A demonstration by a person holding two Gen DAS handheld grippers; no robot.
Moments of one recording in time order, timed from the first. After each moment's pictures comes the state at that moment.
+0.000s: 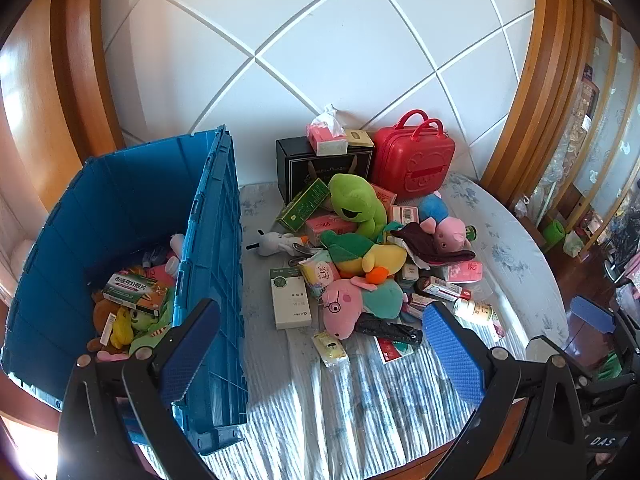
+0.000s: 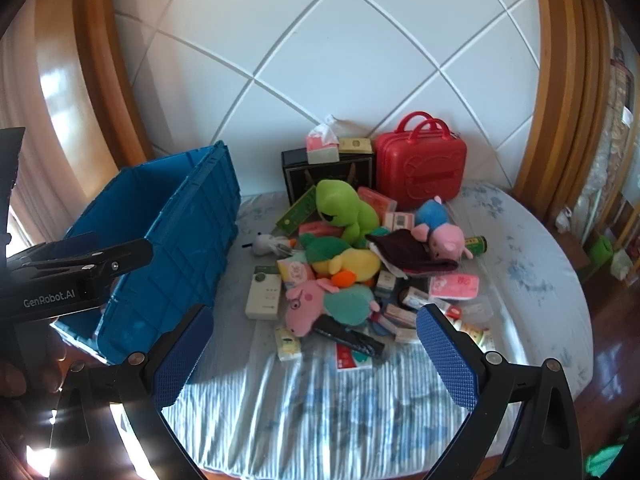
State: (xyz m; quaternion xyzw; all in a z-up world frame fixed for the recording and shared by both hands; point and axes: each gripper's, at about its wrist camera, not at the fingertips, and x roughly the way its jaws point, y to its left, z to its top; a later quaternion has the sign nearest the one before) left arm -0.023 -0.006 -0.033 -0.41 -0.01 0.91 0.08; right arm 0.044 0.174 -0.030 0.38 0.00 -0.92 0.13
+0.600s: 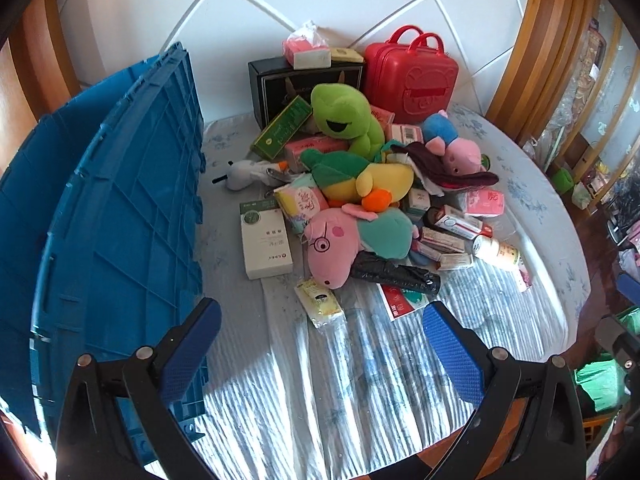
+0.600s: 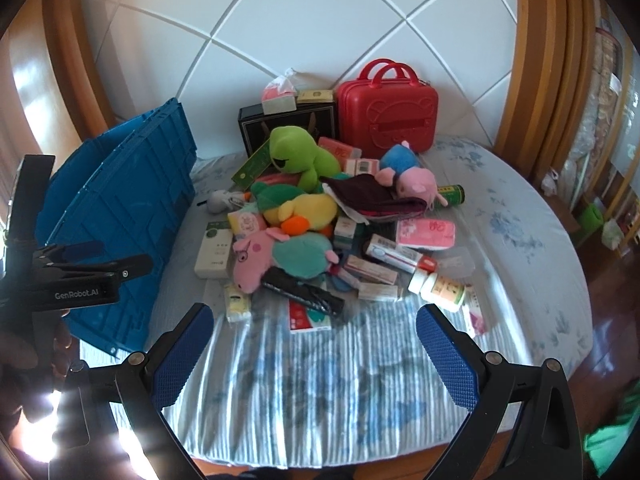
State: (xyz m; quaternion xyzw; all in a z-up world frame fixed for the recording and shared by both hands) left arm -0.053 0.037 -0.181 -0.50 0.02 0.86 0.08; right arm 0.035 0.237 -0.126 0.42 0.01 -0.90 0.11
